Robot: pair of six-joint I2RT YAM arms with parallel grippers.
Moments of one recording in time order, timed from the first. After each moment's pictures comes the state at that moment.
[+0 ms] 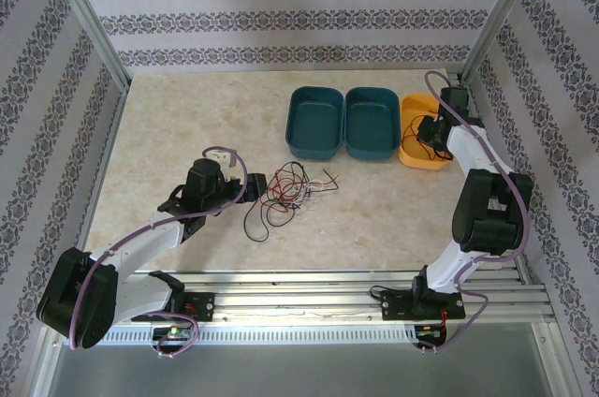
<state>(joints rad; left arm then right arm) -0.40 1.16 0.50 0.09 0.16 -0.50 -0.17 1.69 1.24 -0.52 -0.01 0.36</state>
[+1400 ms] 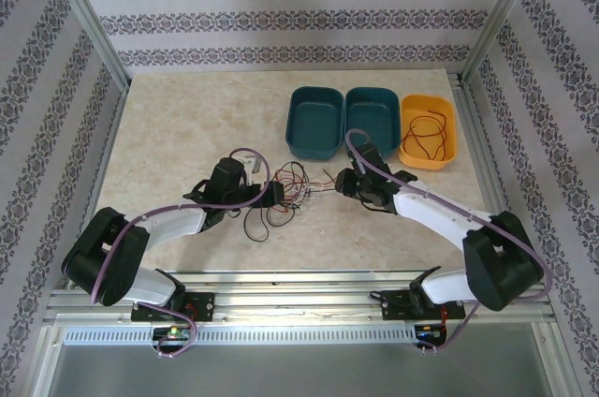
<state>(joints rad) -0.50 1.42 0.57 0.17 0.28 -0.57 0.52 1.39 0.77 -0.34 0.03 0.79</state>
